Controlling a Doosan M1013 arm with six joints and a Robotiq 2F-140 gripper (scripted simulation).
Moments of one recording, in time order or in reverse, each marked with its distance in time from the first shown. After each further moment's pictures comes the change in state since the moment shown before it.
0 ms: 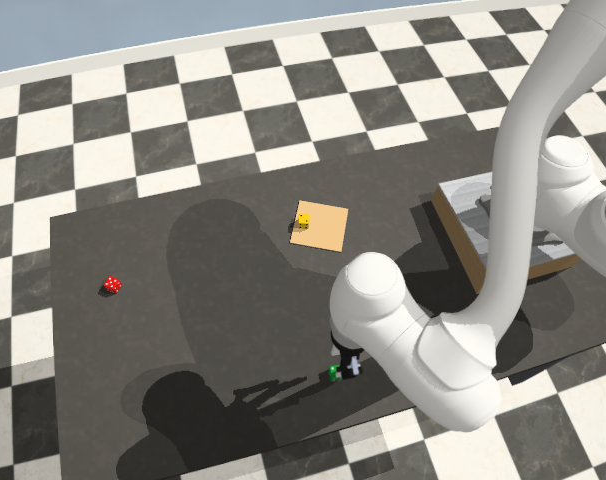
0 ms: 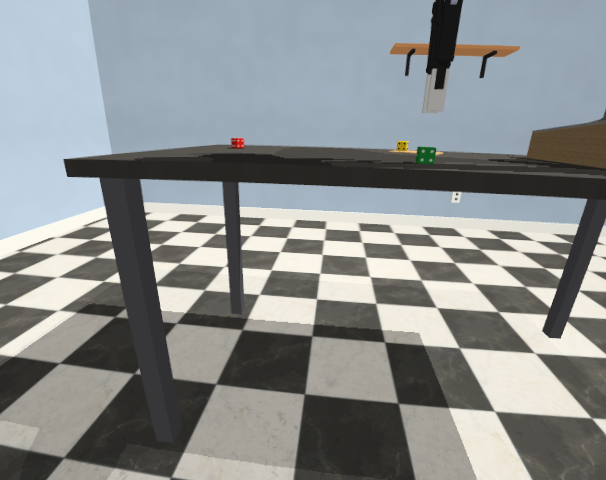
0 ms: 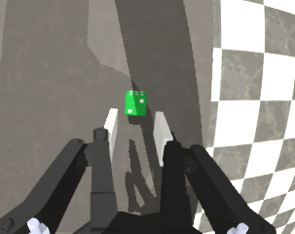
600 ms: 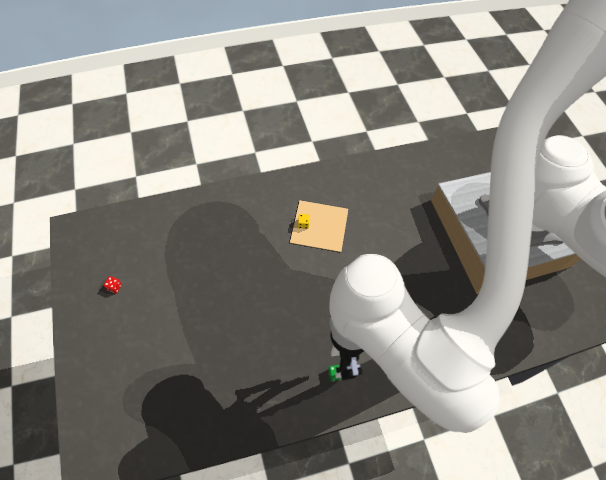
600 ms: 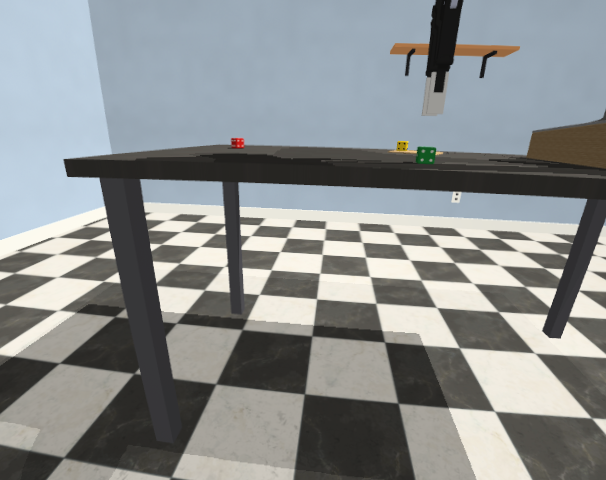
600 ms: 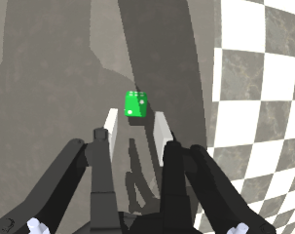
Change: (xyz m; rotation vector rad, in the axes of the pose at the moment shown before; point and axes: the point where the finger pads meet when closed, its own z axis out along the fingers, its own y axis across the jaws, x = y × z) arm 0.000 0.000 0.005 0.000 0.000 0.000
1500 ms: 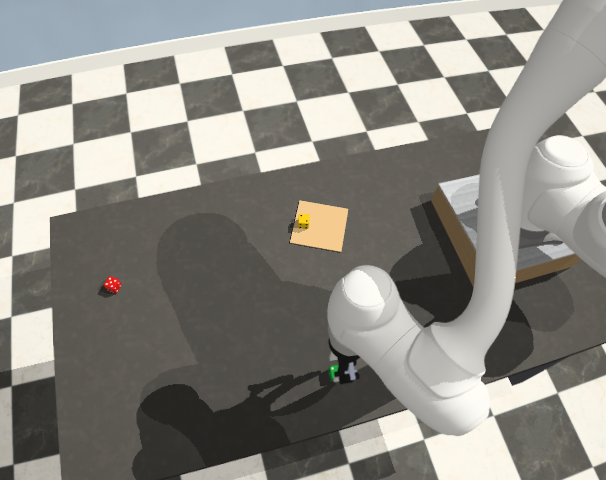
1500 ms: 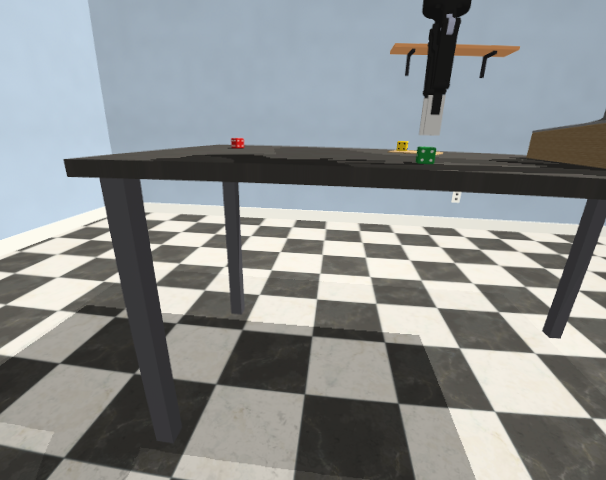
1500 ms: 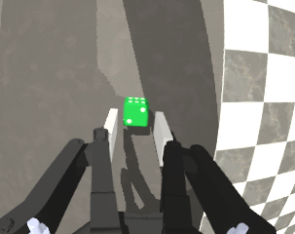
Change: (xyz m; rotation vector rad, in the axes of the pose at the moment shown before) arm 0.000 0.000 0.036 0.000 0.000 0.000
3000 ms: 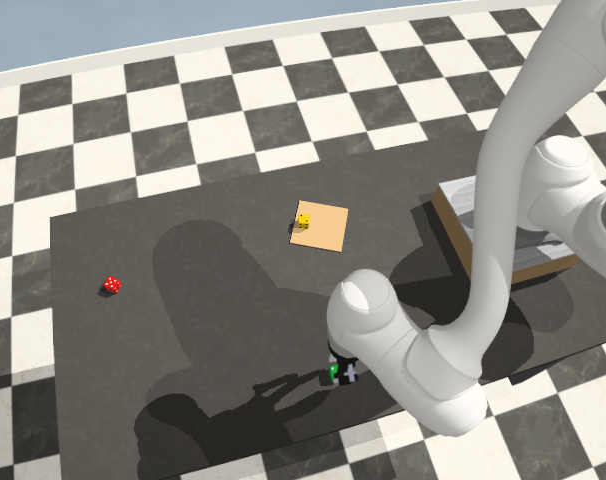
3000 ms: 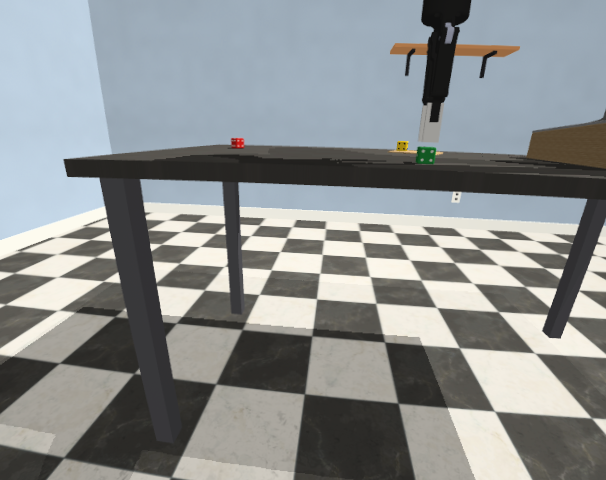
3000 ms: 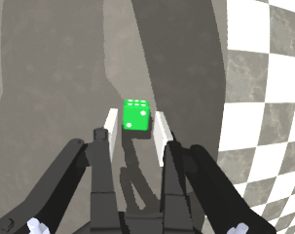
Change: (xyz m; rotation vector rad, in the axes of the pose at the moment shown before) arm 0.000 0.000 0.012 0.000 0.000 0.000
